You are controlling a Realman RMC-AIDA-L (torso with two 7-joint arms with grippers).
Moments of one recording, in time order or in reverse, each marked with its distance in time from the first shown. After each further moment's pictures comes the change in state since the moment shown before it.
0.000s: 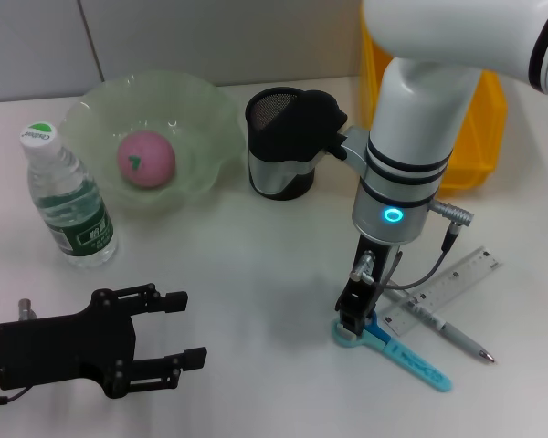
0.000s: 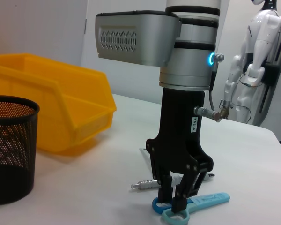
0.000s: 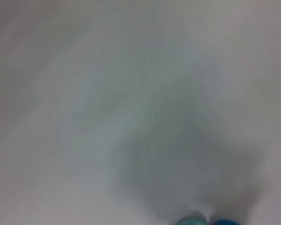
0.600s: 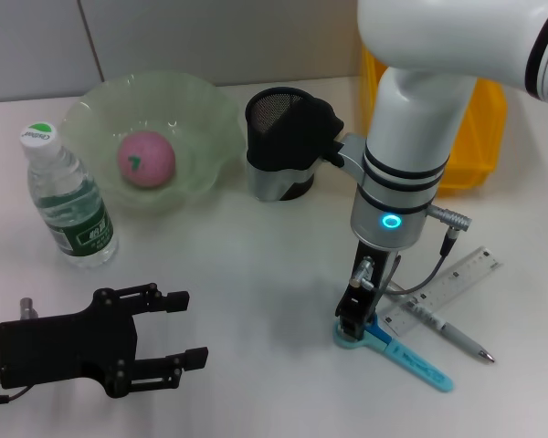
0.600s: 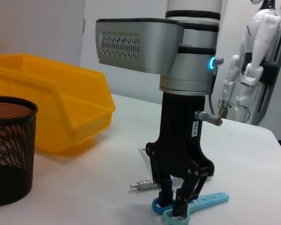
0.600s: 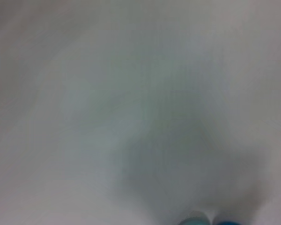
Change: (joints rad) left arm -0.004 0.000 0.004 0.000 0.000 0.000 -0.001; right arm 0.000 0.000 -0.045 0.005 0.027 0.015 0.000
